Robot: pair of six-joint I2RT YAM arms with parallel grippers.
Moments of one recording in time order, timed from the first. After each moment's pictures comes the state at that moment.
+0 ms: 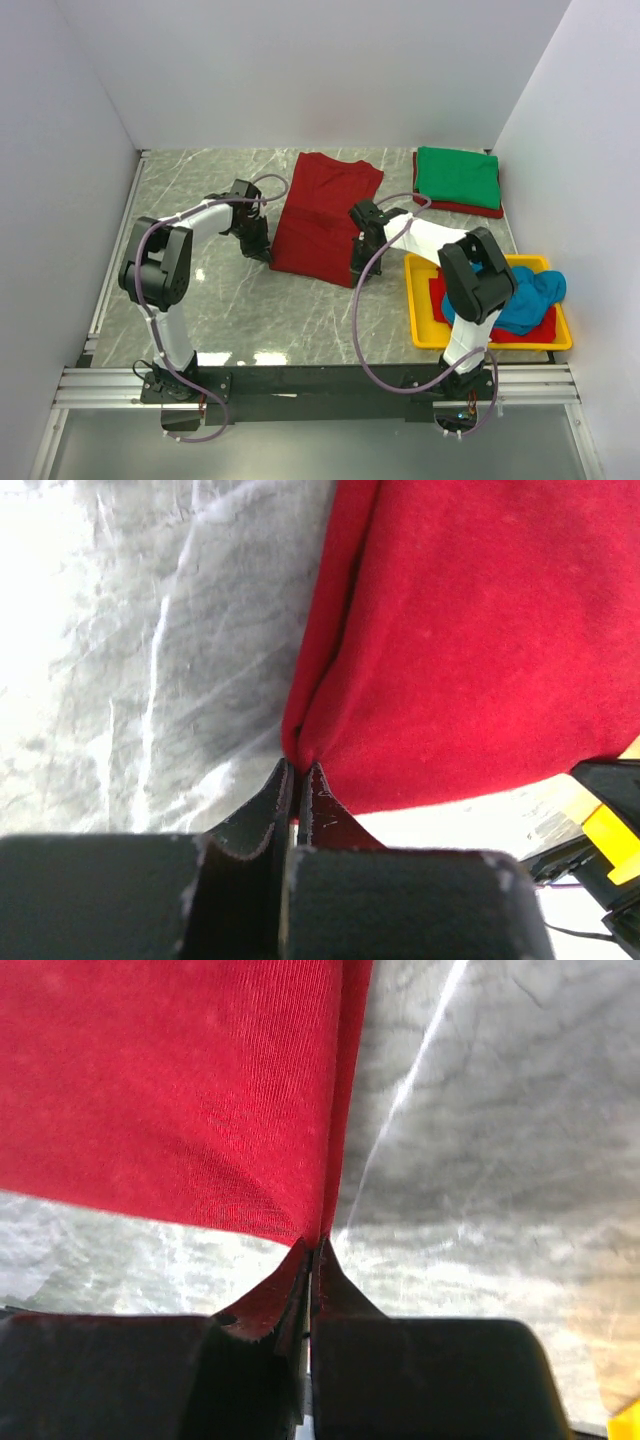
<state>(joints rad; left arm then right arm) -0.30 1.89 1.24 -0.61 0.32 -0.49 0.53 1.82 1.16 -0.71 -0.17 0.72</state>
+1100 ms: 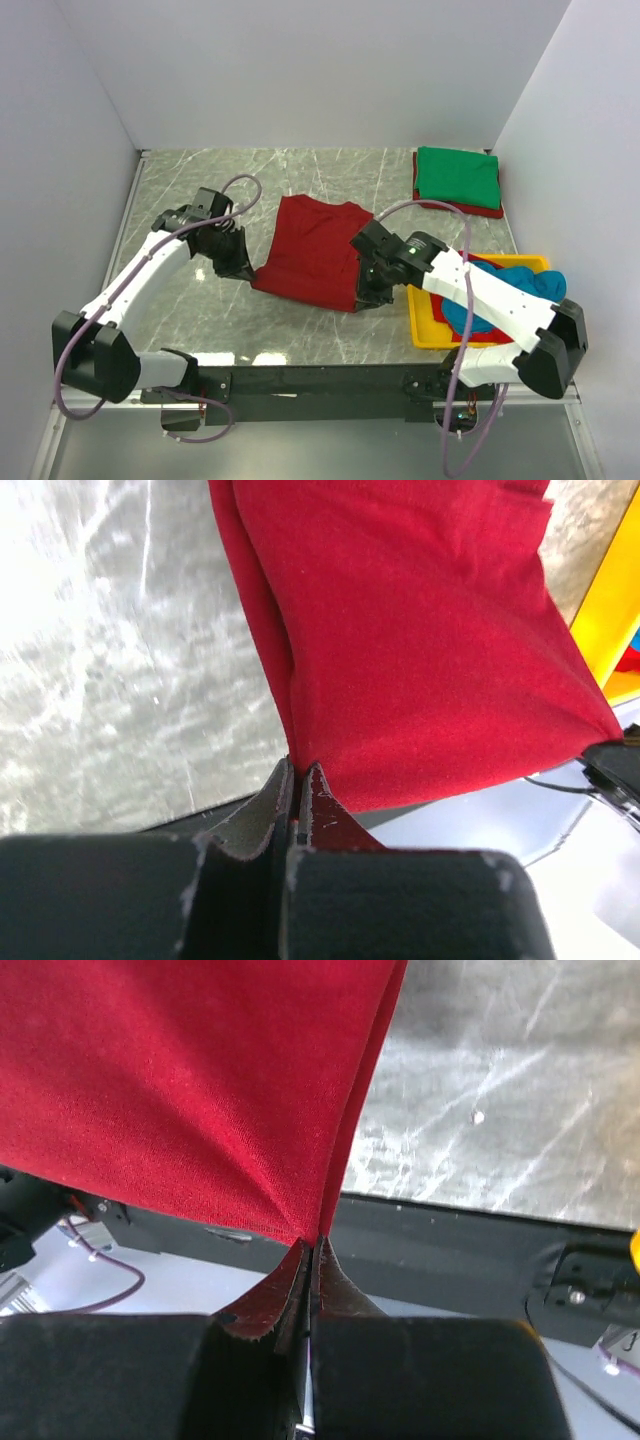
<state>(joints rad) -0.32 1.30 1.11 -0.98 0.34 -0.48 0.82 1.29 1.12 -1.04 -0.06 0.95</state>
